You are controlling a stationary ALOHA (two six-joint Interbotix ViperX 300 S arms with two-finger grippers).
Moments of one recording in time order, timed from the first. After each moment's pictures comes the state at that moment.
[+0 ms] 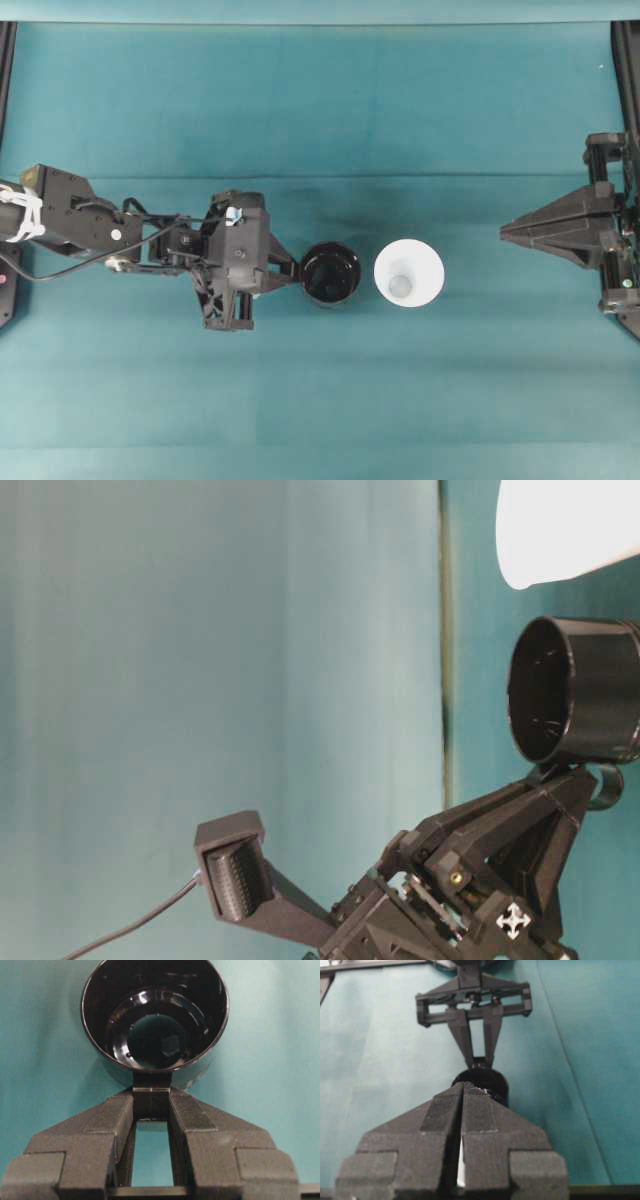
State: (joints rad) left arm 0.02 0.10 0.76 0.01 -0.22 0.08; right arm -0.02 -0.95 1.13 0.01 0.06 0.07
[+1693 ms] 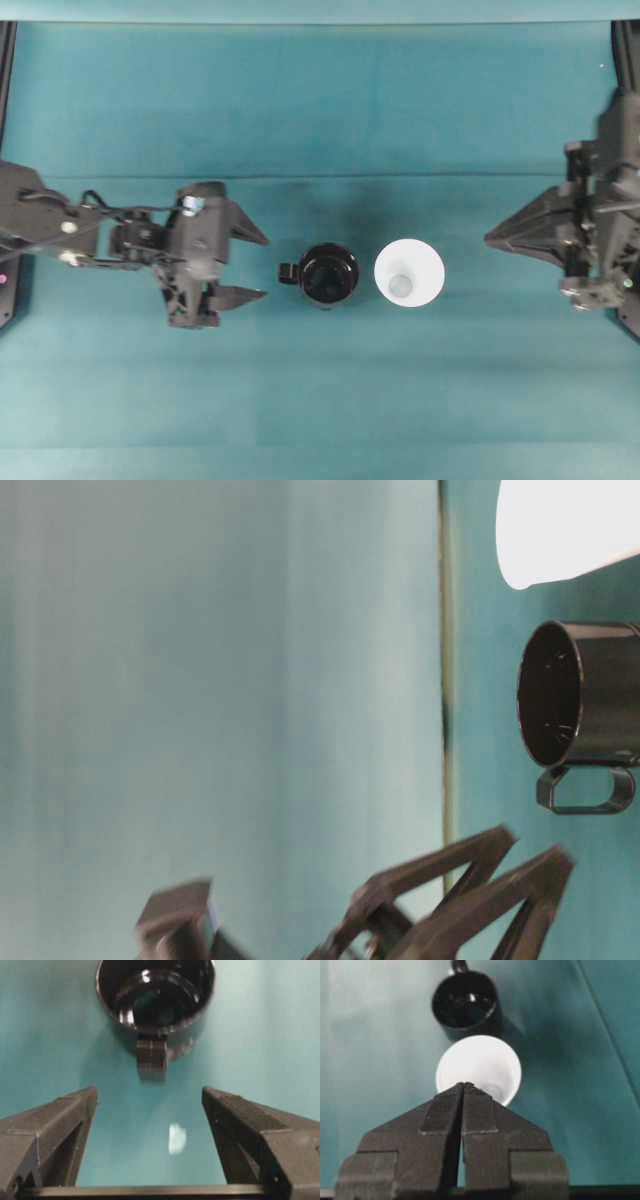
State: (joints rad) left arm 0.01 -0.12 0.90 0.01 -0.15 0.05; right arm -0.04 -0.73 0.94 0.00 0.46 0.28
